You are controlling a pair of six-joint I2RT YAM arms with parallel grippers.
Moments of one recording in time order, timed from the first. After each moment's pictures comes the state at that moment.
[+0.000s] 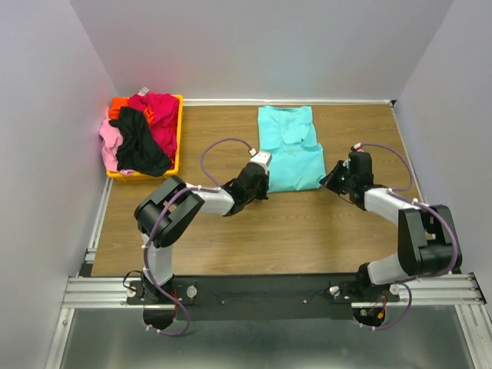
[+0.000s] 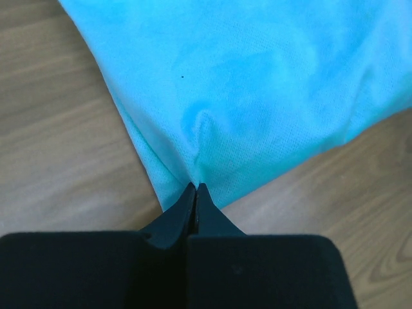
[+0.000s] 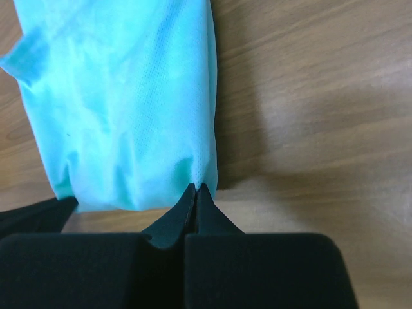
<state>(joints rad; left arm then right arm) -0.75 1.92 0.96 0.41 -0.11 -0.39 0.11 1.51 0.66 0.13 -0.16 0.59</state>
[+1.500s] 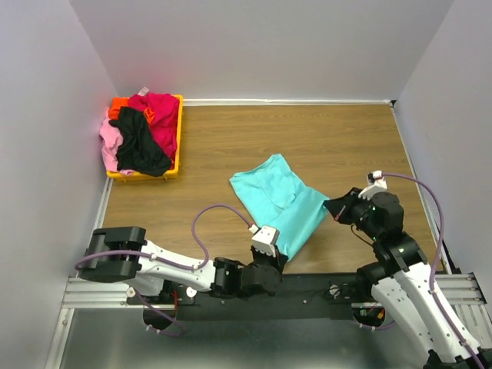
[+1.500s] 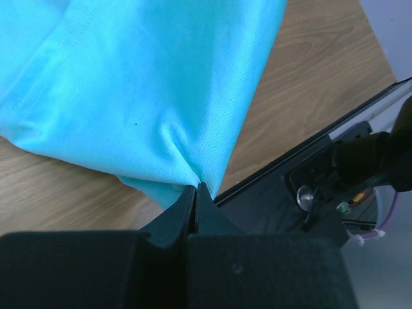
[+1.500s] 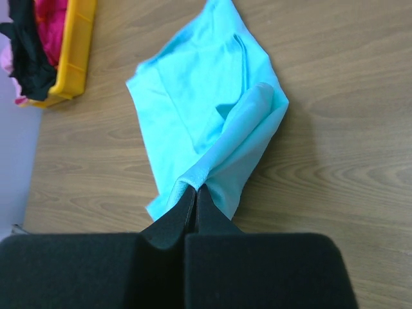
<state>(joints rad) -1.63 1.40 0.60 0.22 -0.79 -0.99 0.31 0.48 0.44 -0.38 -0.12 0.63</state>
